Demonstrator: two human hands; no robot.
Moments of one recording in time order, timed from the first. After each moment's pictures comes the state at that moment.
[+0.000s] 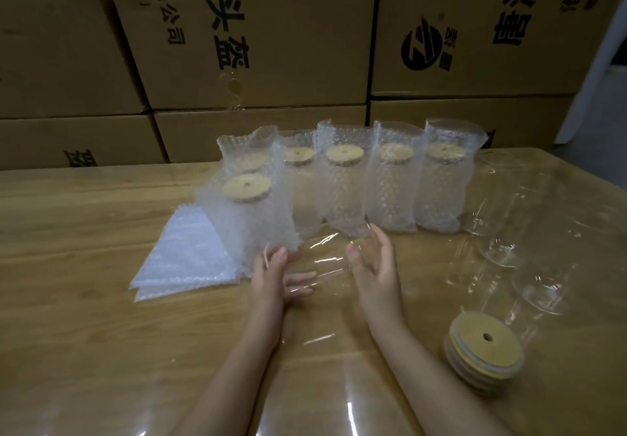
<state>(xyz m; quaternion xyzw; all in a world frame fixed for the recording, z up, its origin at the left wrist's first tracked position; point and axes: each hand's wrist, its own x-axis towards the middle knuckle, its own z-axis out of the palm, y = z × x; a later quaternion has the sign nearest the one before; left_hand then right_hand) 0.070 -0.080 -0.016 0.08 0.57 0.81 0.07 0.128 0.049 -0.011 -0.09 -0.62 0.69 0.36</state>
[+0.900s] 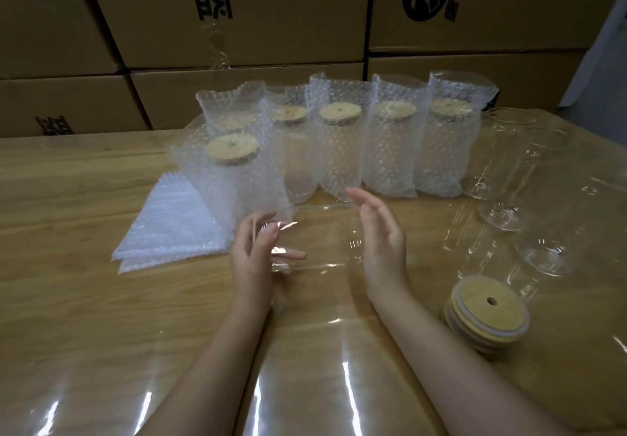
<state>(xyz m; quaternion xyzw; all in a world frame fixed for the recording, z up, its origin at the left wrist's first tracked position) 0.089 -0.089 -0.001 0.13 0.61 0.79 0.00 0.132 0.051 -0.004 -0.07 -0.61 0.69 0.37</state>
